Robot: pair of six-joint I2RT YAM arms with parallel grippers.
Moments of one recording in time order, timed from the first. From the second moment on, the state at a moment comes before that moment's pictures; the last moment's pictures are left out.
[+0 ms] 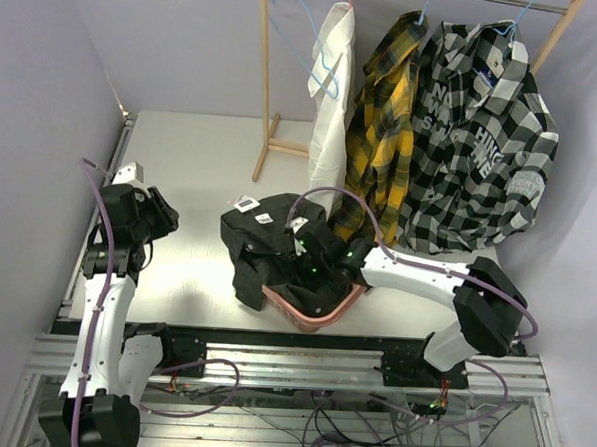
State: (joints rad) left arm 0.13 0.80 0.74 -0.48 0.12 -0.36; right arm 0.97 1.54 0.95 -0.38 -0.02 0.30
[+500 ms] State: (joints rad) left arm 0.10 0.82 0.74 -0.48 0.18 -0.36; right arm 0.97 1.64 1.06 -0.44 0.04 0.33
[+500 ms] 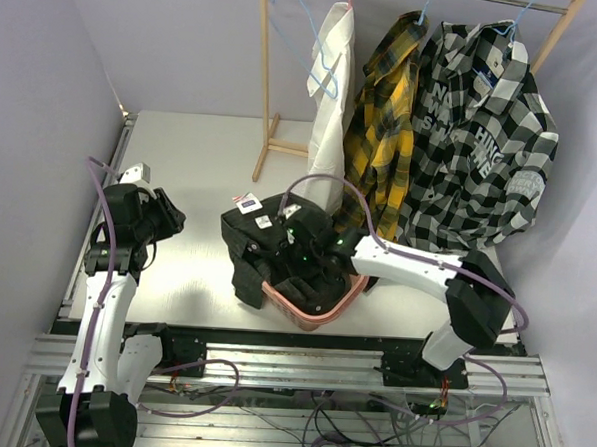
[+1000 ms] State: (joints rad) left arm 0.10 0.82 0.74 -0.48 0.19 -0.35; right arm 0.97 1.48 1.35 -0.41 0.12 0.25
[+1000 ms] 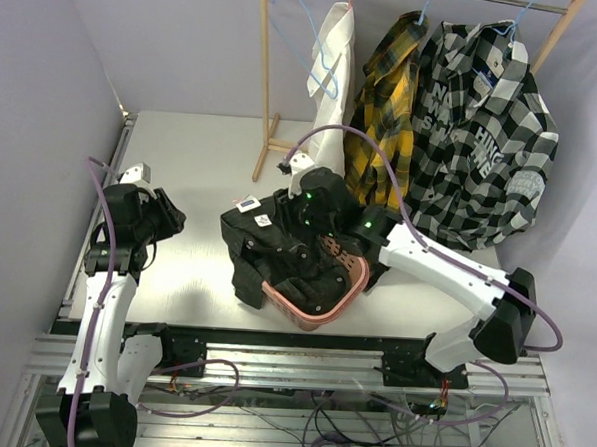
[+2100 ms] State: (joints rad) left arm 0.09 0.81 0.74 -0.48 0.19 -0.35; right arm 0.97 1.65 0.90 -0.13 0.07 0.29
